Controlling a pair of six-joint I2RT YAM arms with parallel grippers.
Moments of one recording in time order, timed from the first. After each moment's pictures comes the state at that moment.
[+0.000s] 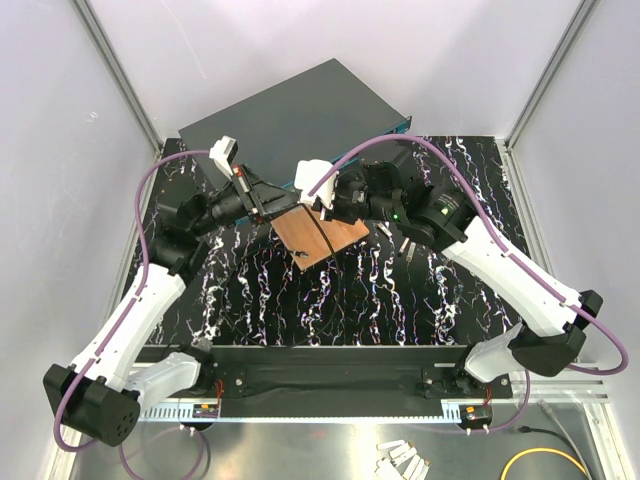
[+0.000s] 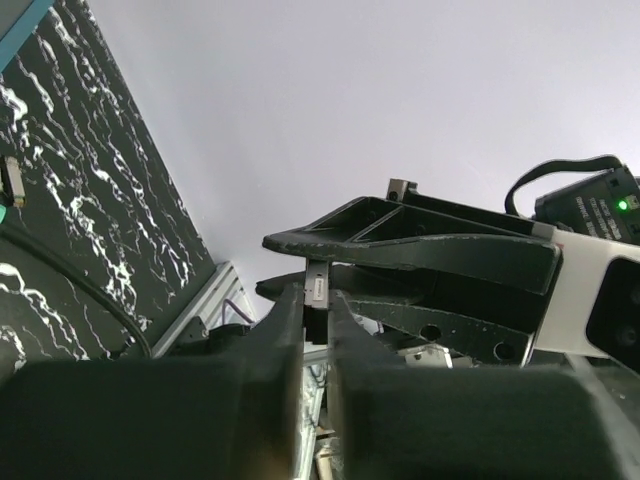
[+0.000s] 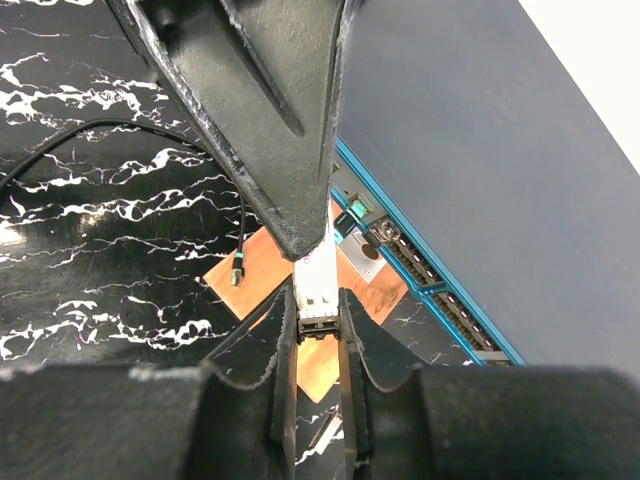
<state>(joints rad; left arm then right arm) -0.35 1.04 1.00 0.13 0.76 -1.28 0.90 1.46 1.77 -0.71 -0.18 -0.64</state>
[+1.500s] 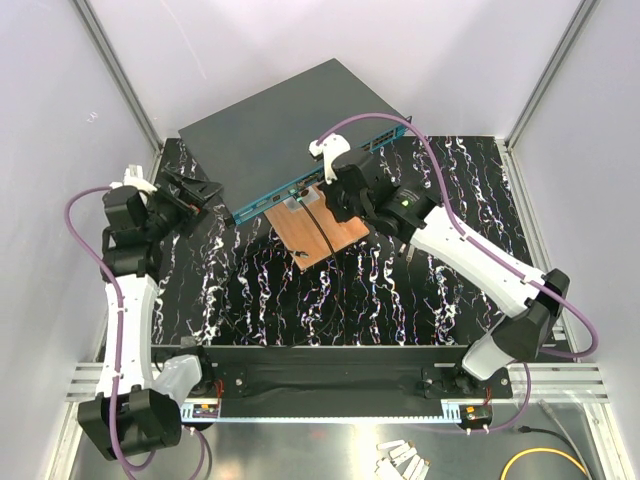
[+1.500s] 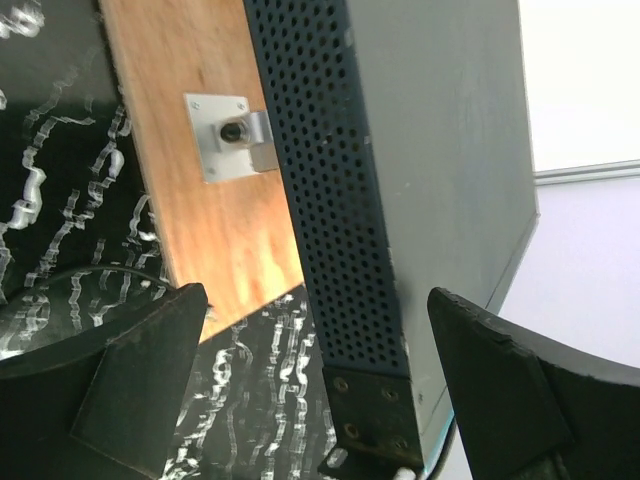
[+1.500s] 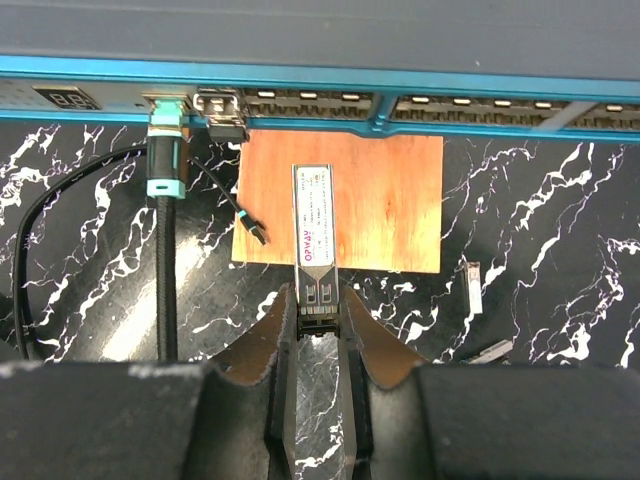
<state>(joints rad) 0.21 0.96 0.97 -0.38 0.51 -0.91 0.86 1.57 1.68 -0.69 0.25 0.08</state>
